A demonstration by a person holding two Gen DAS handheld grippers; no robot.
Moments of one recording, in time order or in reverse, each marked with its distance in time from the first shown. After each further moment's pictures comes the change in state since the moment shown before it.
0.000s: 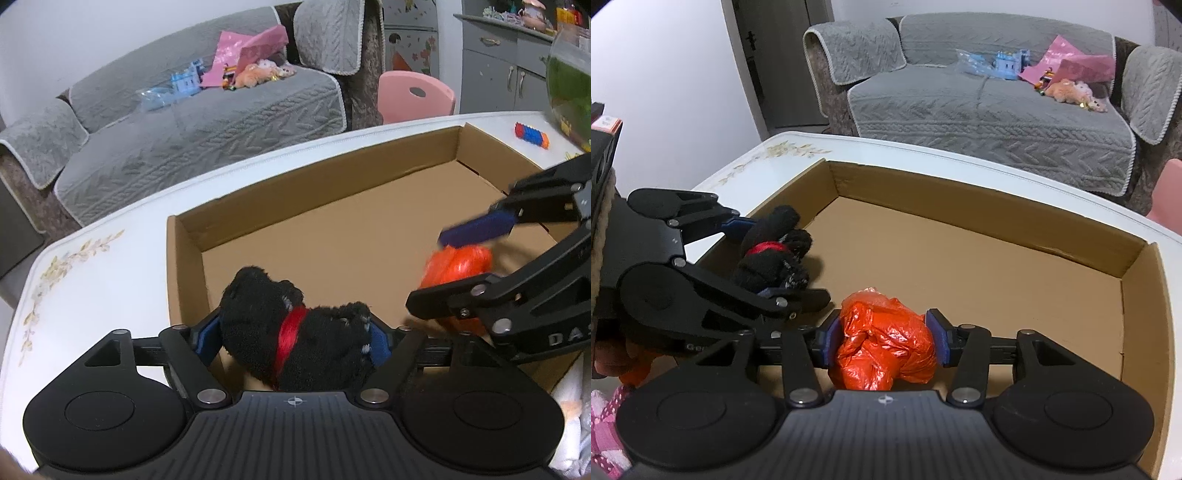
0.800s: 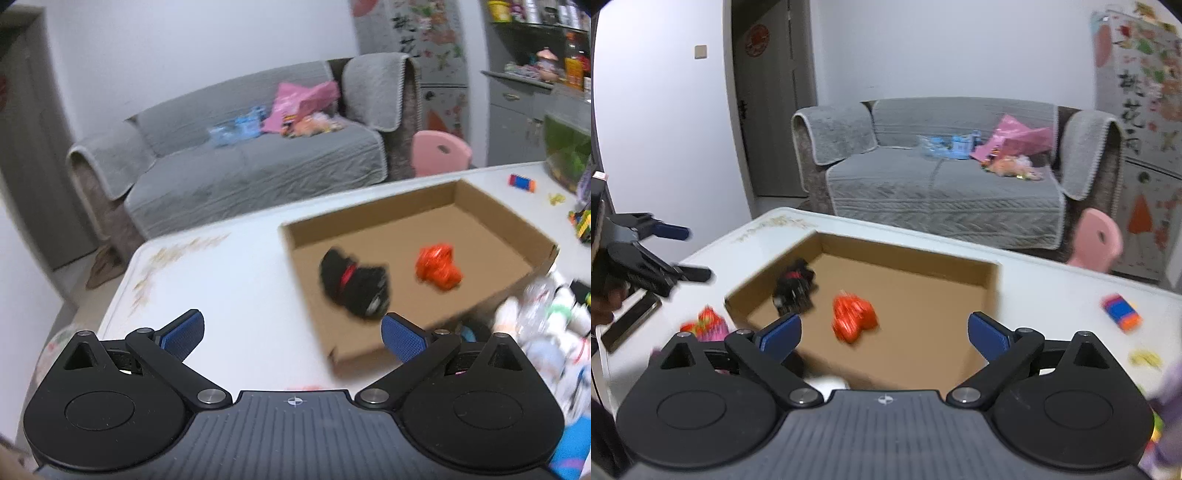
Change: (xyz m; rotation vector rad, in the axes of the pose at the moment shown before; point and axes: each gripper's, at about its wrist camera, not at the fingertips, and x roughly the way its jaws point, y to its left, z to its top) left arm -0.160 0.024 -0.070 -0.098 -0.152 0.138; right arm -0.179 -0.006 -0.074 0.016 -0.242 -0.118
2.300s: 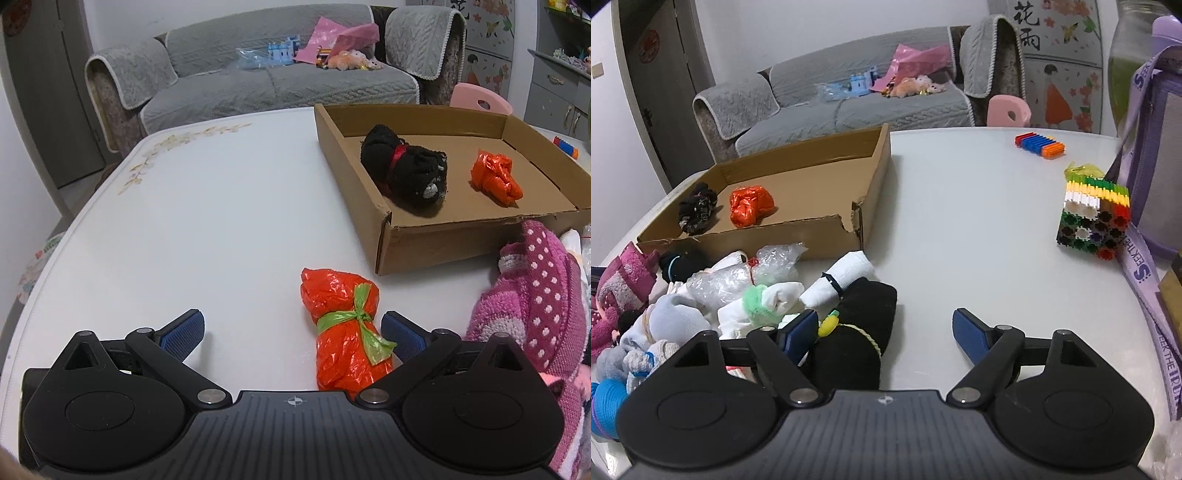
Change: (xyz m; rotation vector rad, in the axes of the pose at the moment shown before) left arm 0.062 0.014 -0.069 -0.139 0.178 0.010; right arm 0.015 -0.024 -0.101 0.266 0.119 -0.198
